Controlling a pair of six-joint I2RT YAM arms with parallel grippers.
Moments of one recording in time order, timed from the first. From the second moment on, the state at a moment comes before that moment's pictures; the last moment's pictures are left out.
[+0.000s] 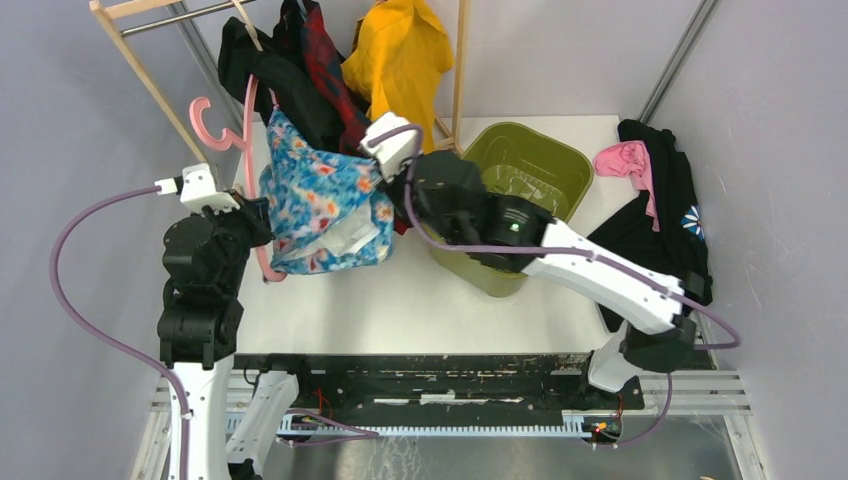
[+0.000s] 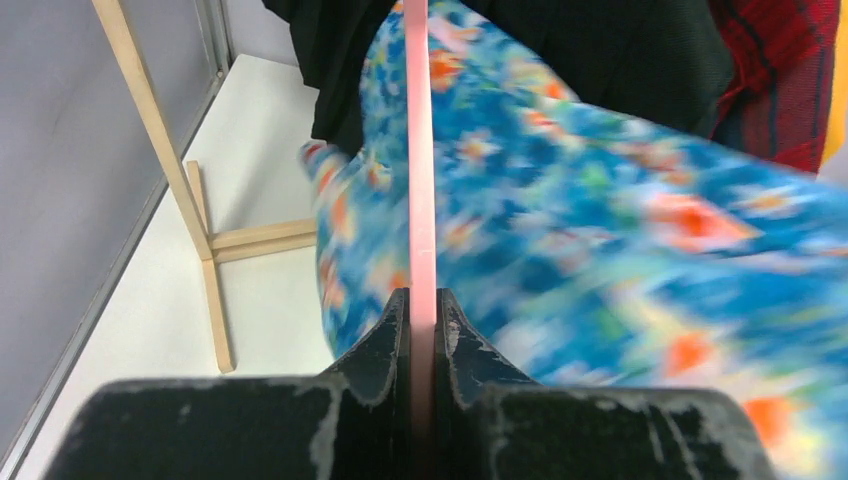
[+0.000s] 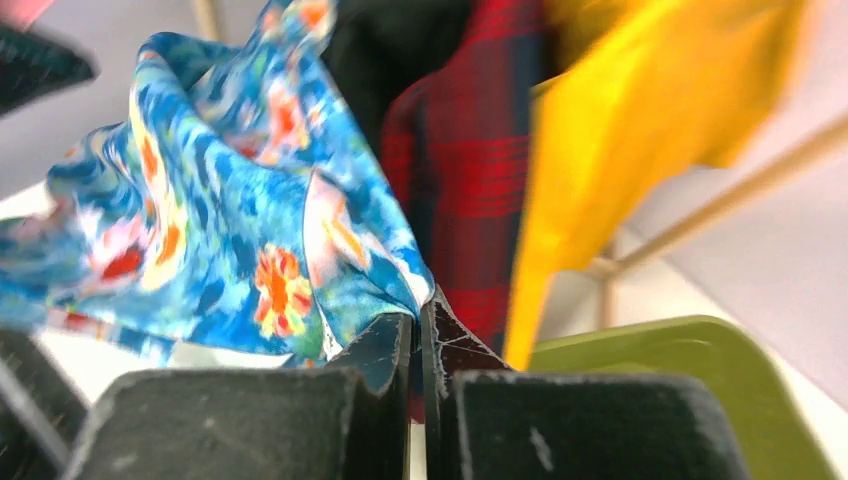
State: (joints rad) left arm -0.02 0.65 1.16 -0.64 -0.09 -0.24; right arm 1.16 1.66 1.89 -0.49 0.41 -0.10
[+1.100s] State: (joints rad) left arm -0.02 0.69 1.11 -0.57 -0.13 -0.23; right arm 0.63 1.58 1.75 -0.19 0.84 -0.38
